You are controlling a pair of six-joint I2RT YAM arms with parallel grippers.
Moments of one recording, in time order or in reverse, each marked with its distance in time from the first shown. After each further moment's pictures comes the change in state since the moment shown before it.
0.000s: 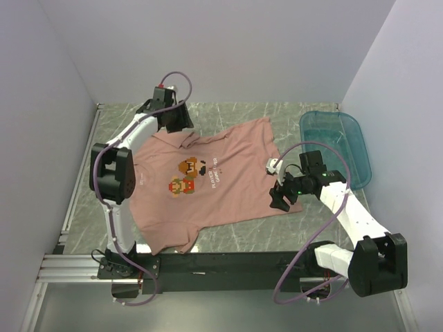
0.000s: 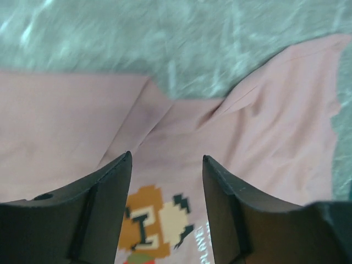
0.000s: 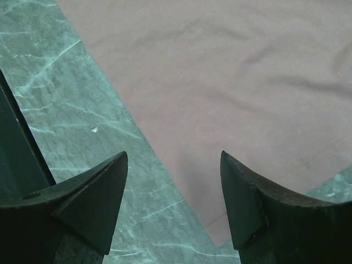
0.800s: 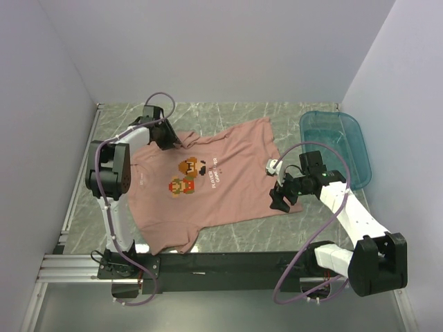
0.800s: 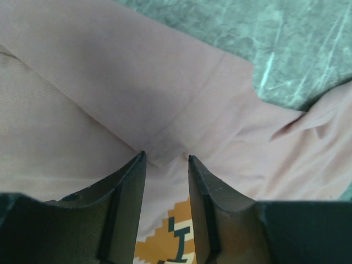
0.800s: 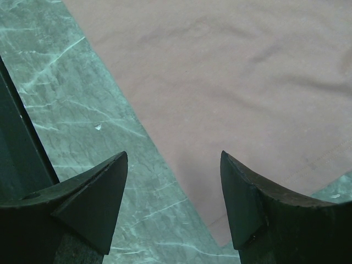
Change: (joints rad) left arm 0.105 0.011 -0.277 0.159 0.038 -0.176; right arm 0.000 0.002 0.000 -0.018 -0.008 -0.014
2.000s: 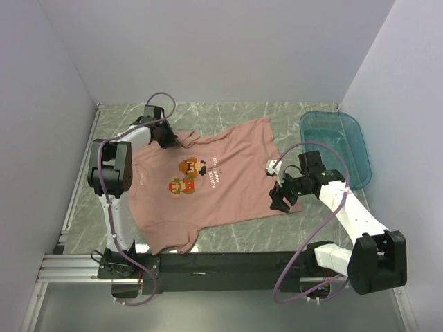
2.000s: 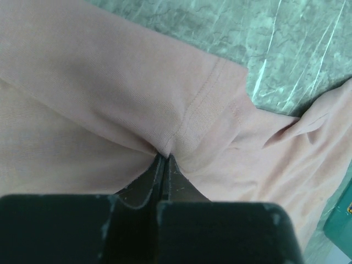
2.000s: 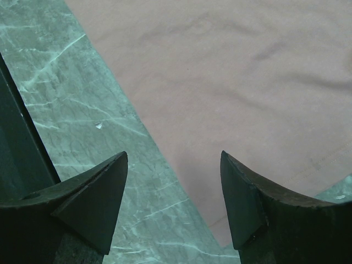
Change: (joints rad) left arm 0.001 0.047 0.027 0.021 0.032 -0.024; right arm 0.000 0.014 0.000 -0.004 0.000 -0.003
